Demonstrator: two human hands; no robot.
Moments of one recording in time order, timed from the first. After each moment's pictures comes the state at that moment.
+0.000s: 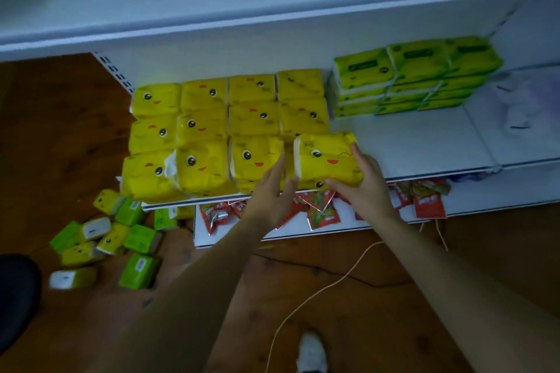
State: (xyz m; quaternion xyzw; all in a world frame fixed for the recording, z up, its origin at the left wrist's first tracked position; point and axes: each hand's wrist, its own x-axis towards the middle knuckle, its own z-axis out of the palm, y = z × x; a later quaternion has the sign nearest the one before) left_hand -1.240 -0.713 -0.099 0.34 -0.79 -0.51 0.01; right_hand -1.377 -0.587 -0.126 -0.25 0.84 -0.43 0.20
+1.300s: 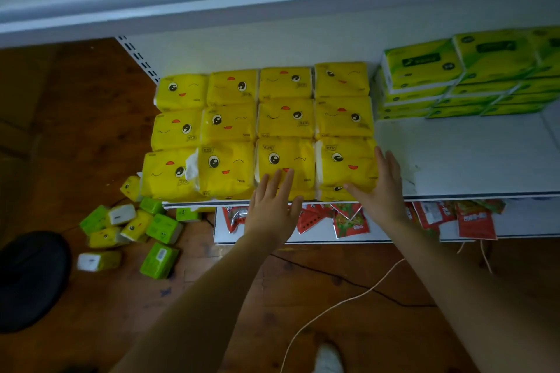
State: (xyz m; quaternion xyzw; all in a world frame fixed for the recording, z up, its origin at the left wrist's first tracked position) left_hand -1.227 -0.756 -0.147 0.38 -0.88 -0.26 -0.10; right_hand -1.392 -0.641 -0.182 -0.24 0.87 -0.37 0.23
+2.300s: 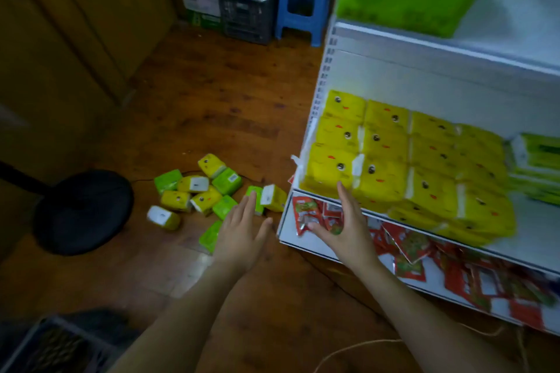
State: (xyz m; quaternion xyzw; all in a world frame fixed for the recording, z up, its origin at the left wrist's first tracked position) left_hand -0.896 -0.853 -0.115 0.53 -0.77 -0.35 0.07; right_hand -1.082 -0.772 -0.116 -0.47 0.77 -0.35 0.24
